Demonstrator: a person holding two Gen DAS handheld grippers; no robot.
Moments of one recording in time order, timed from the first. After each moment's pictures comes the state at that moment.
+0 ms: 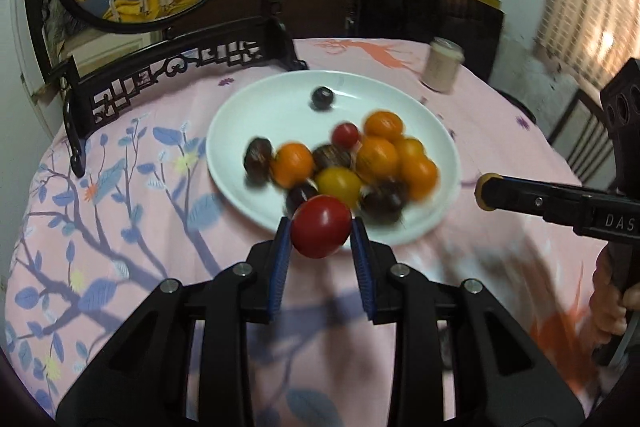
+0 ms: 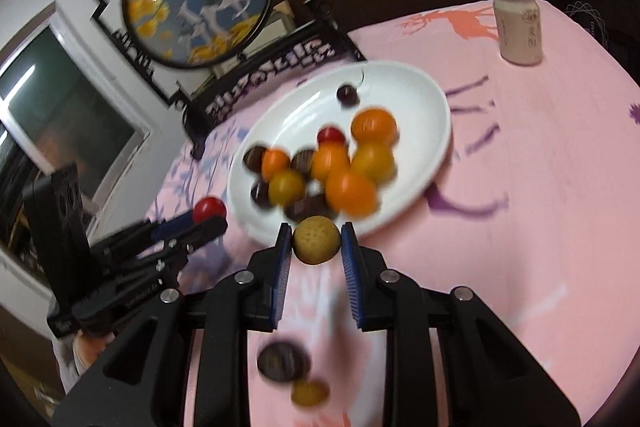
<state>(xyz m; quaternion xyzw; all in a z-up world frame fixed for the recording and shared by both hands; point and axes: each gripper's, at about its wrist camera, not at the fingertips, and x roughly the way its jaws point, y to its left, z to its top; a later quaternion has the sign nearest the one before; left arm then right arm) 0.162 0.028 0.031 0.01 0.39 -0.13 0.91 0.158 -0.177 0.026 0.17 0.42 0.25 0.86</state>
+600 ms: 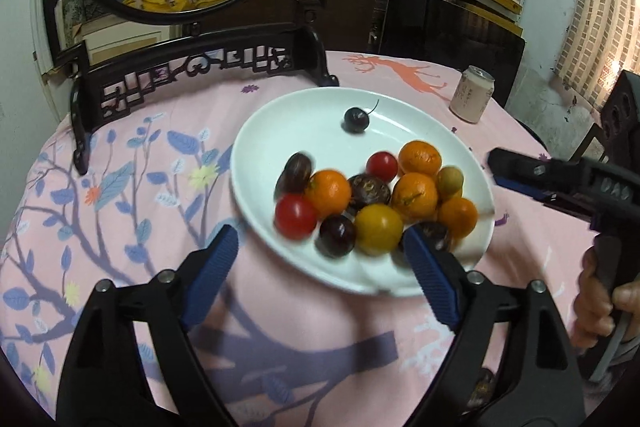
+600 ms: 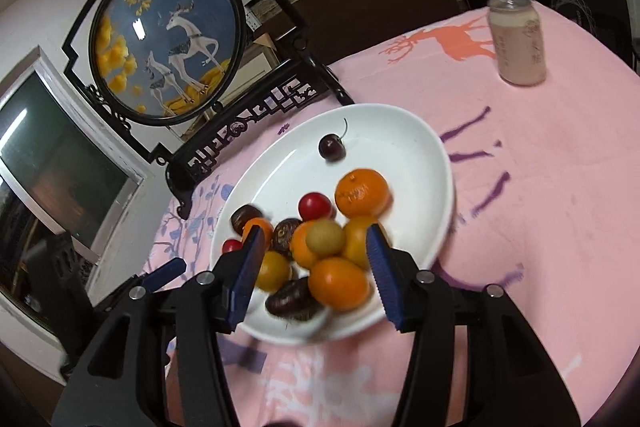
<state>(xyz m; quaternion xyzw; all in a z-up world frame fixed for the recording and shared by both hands) 0.178 0.047 0.023 -0.02 0.37 -0.10 0.93 0.196 -0.183 0.021 0.22 0.39 0.22 0.87</state>
